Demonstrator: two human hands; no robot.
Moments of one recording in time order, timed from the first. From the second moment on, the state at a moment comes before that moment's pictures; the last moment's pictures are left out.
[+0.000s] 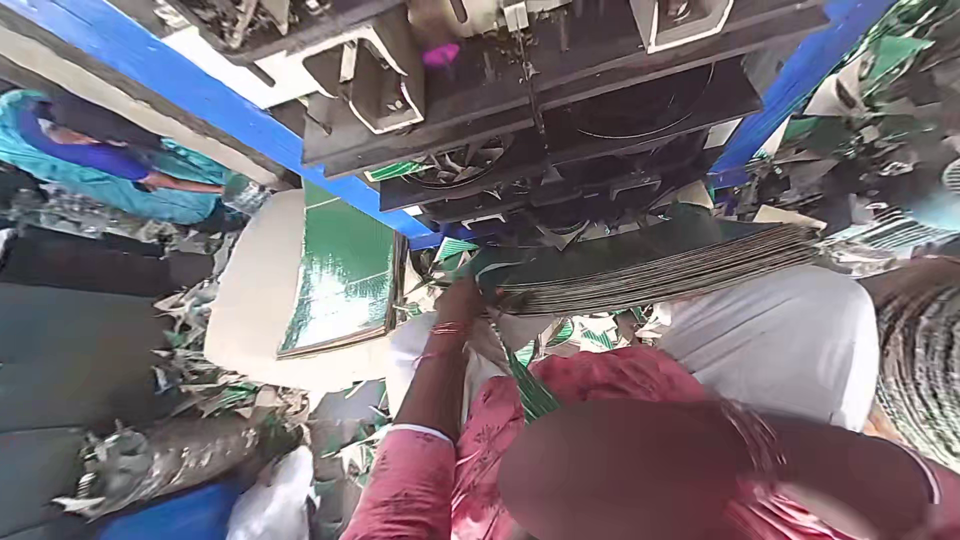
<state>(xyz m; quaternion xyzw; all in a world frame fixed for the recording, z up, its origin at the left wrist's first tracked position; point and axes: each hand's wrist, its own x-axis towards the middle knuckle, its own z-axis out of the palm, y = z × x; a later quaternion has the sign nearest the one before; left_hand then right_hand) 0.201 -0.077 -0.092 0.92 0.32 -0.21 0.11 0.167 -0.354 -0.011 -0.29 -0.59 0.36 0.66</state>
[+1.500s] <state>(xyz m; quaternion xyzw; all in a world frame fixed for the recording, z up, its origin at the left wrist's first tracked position) 0.245 -0.121 -0.085 0.97 0.01 -0.18 0.13 0.369 -0.354 -0.161 -0.85 -0.42 0.22 0.22</state>
